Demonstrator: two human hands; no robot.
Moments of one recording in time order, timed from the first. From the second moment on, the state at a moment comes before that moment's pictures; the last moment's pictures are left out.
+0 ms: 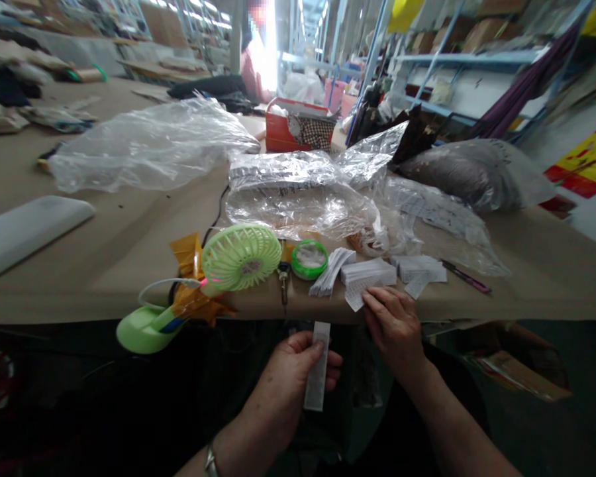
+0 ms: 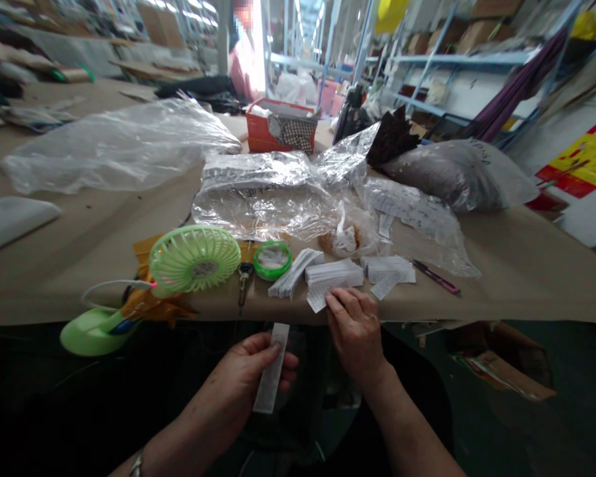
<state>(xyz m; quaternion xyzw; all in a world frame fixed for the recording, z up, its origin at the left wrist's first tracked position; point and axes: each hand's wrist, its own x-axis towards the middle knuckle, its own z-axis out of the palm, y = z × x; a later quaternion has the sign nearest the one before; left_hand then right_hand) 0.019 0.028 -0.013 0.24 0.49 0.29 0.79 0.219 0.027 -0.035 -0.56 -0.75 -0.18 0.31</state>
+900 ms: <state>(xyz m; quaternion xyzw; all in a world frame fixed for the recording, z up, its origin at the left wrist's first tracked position) 0.022 0.025 -0.001 0.13 0.34 0.33 0.87 0.167 -0.007 -0.023 -0.37 -0.84 0.02 0.40</state>
